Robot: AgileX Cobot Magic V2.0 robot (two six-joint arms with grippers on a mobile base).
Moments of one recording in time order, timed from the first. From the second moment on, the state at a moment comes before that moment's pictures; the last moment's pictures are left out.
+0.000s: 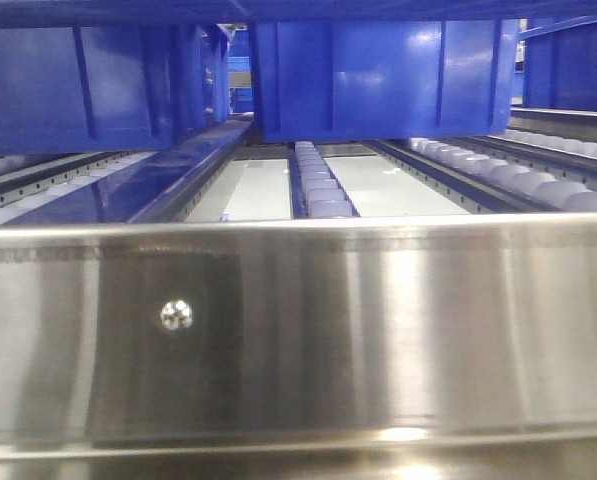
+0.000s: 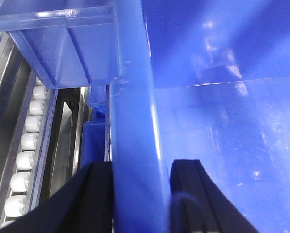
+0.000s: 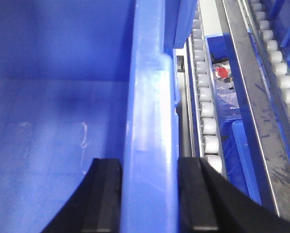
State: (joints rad) left arm -0.24 1.18 -1.66 0.26 1.30 -0.22; right arm 0.47 1.21 -1.67 -0.20 1.30 0.27
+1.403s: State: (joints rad) left arm -0.24 1.18 -1.66 0.26 1.30 -0.22; right arm 0.47 1.21 -1.67 -0.20 1.30 0.27
